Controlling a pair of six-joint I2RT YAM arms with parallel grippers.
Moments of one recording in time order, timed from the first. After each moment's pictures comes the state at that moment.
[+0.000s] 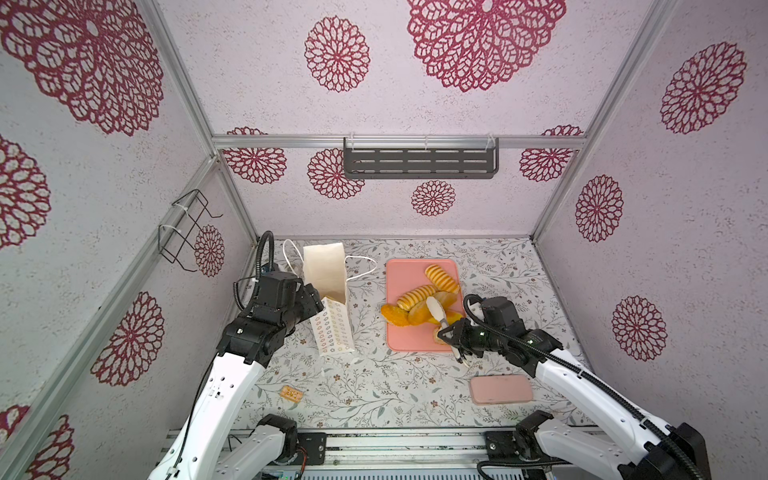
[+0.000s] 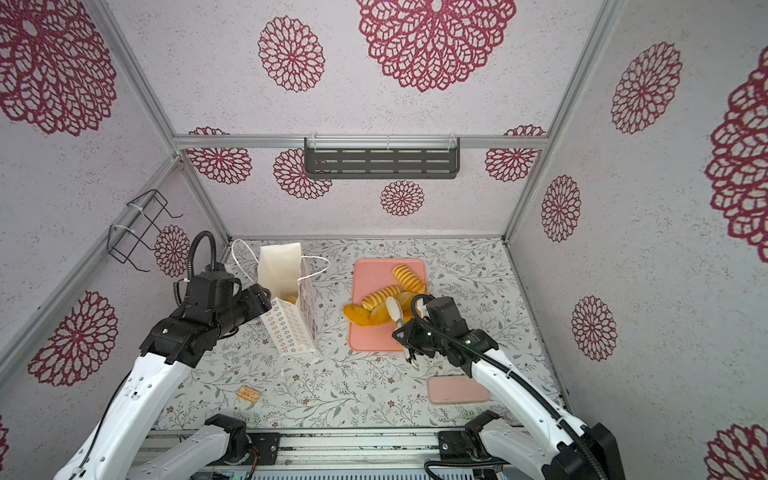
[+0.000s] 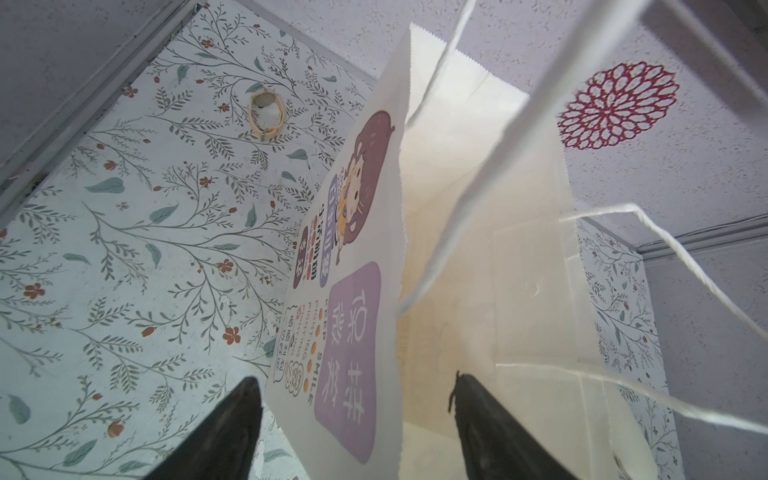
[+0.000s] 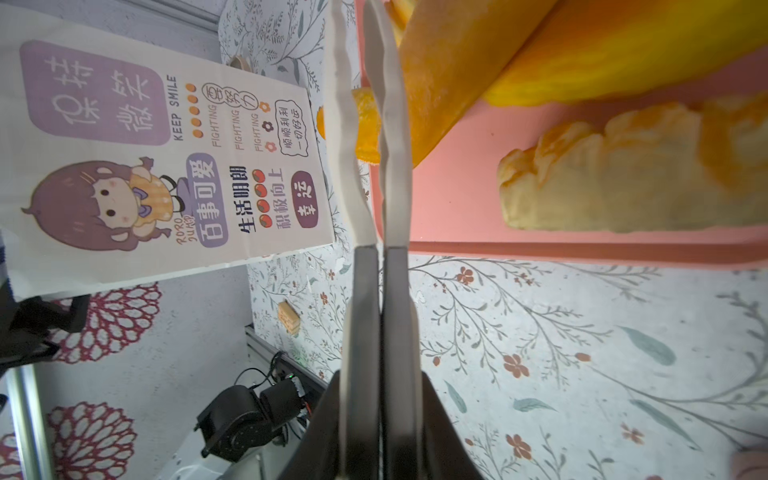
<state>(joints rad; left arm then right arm) -0.27 0.97 1.09 -0.83 -0.17 -0.66 0.54 1.02 0.71 -0.45 -0.40 0.98</state>
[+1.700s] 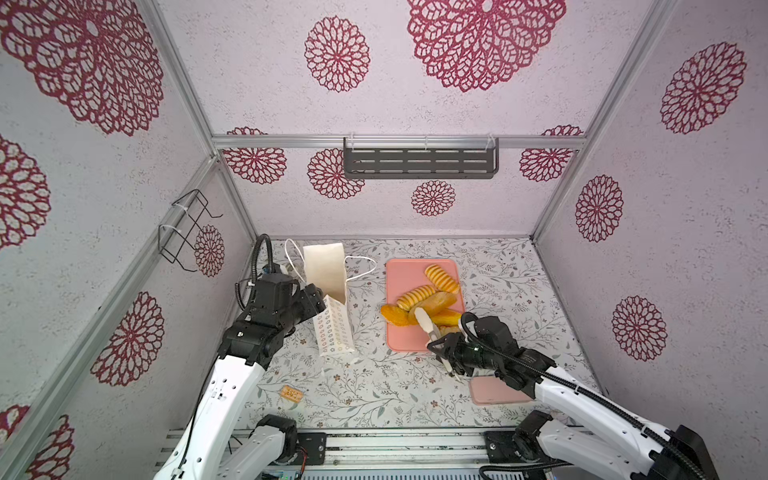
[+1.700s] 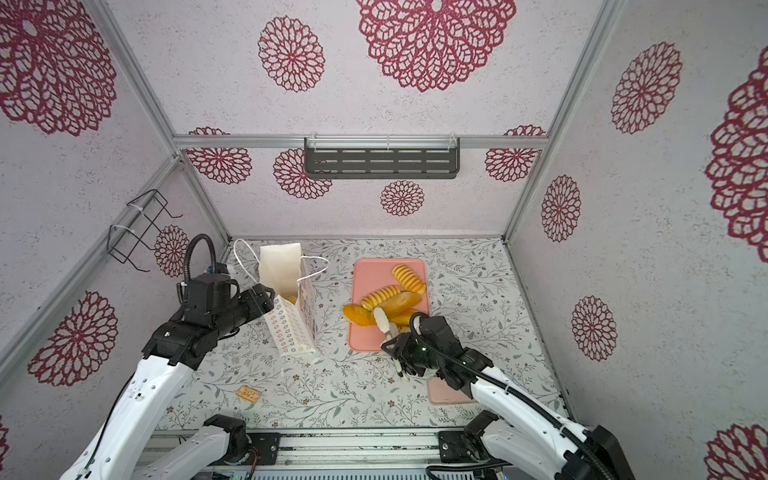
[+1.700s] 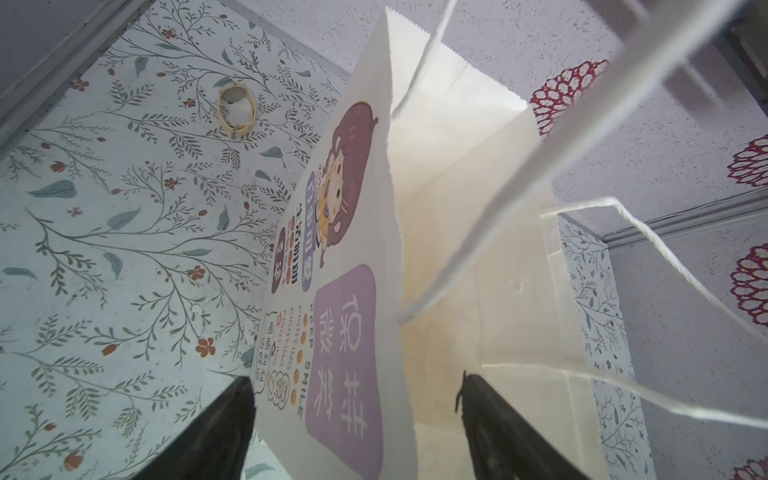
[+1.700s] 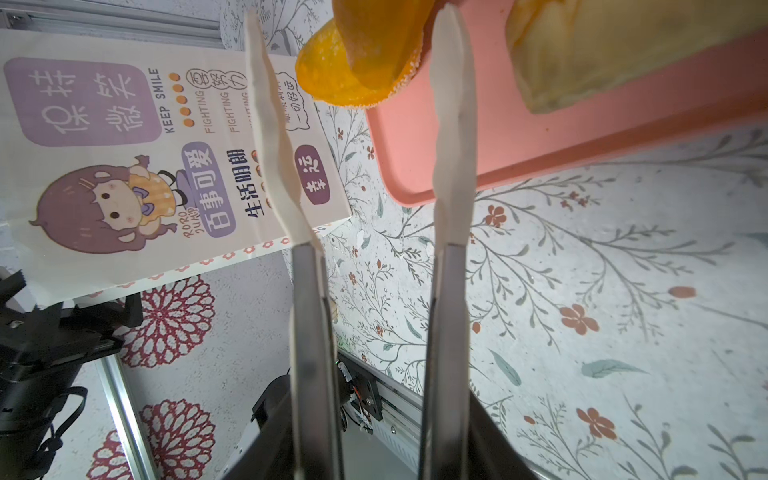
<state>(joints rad) -0.22 0.96 1.03 -0.74 -0.06 -0.63 0.68 0.95 0.54 -0.26 -0.37 1.28</state>
